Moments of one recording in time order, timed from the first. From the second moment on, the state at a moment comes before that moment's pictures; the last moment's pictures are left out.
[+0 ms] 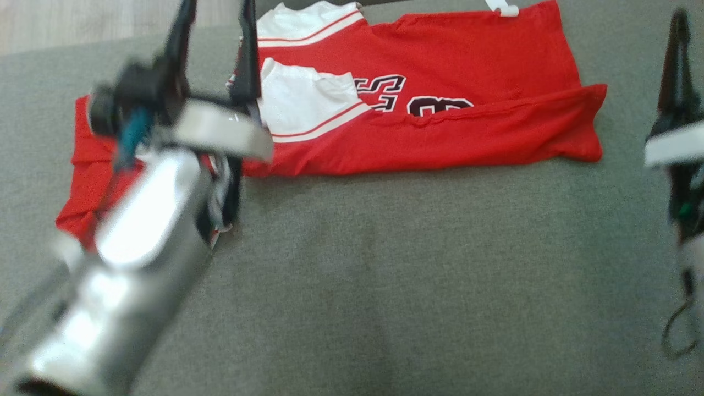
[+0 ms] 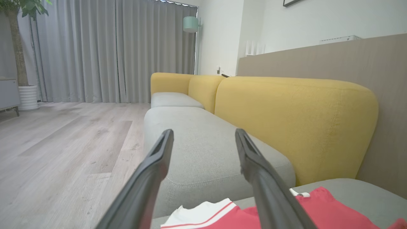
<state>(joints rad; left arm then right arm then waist) -0.86 0.28 -0.73 0.42 -0.71 0.26 -0.26 -0.61 -0.37 0.11 0.51 0.55 0.13 -0.25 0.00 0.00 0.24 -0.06</state>
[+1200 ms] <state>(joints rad) -0.57 0.10 -0.44 0.81 -0.40 0.17 -0.08 -0.22 -0.05 -0.05 0.21 0.29 0.13 -0.26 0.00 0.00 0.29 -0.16</state>
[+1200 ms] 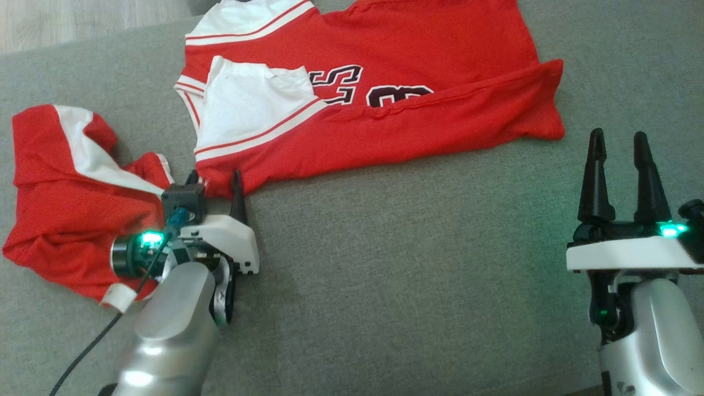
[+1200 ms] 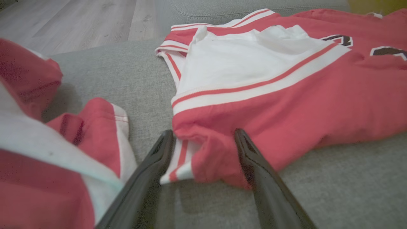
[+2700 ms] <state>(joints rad) -0.55 0.08 -0.56 0.53 -0.36 0.14 -0.23 -0.77 -0.12 -0.32 0.96 -0.21 0.13 0.29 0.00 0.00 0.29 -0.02</state>
